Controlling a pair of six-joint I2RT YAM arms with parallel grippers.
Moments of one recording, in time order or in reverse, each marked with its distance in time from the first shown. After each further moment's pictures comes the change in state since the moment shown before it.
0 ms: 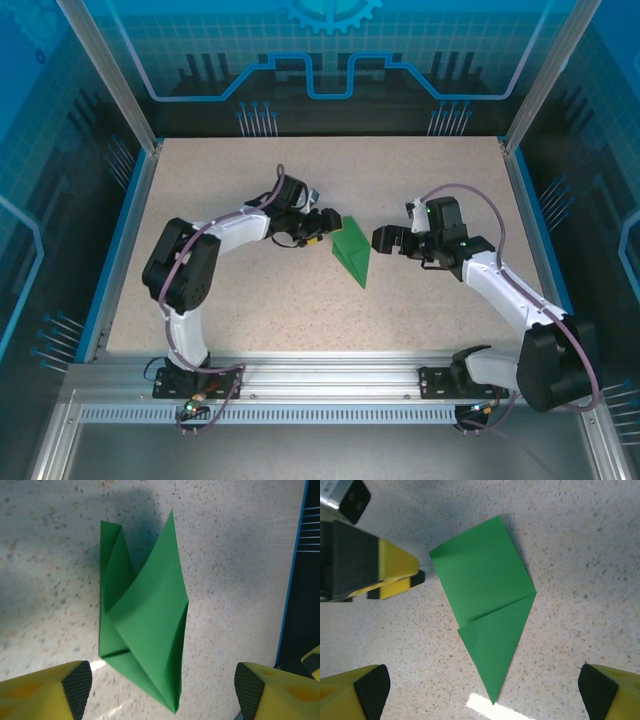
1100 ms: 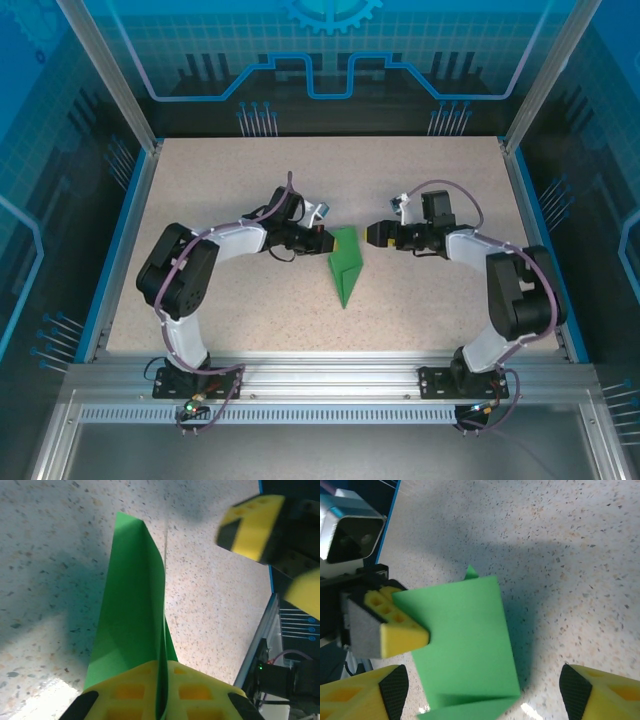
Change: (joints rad) left arm -0.010 -0.072 -0.169 0.130 0.212 0.274; right arm -0.093 0.415 0.058 0.321 -0.406 -0.130
